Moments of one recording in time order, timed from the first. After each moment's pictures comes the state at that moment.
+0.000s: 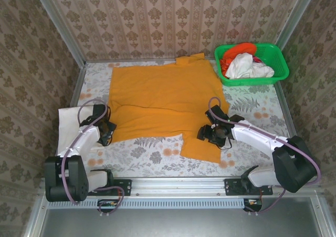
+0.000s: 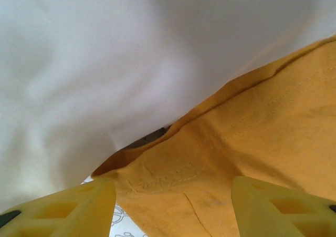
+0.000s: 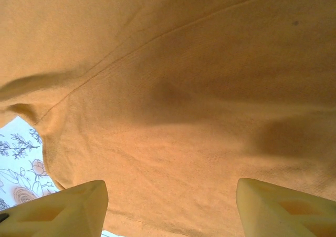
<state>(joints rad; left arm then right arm) -0.05 1.22 0.62 -0.62 -0.13 -1.14 0.51 1.34 0.73 -0.64 -0.14 0.87</state>
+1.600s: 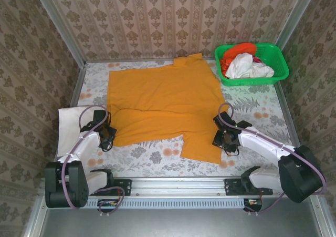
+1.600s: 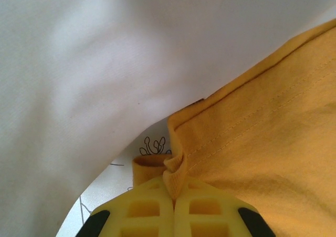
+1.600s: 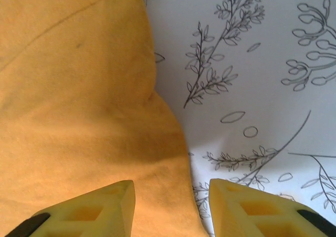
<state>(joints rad) -0.04 1.15 0.53 -0.61 -0.09 -1.14 0.44 1.23 0.61 -0.73 0.04 0.93</state>
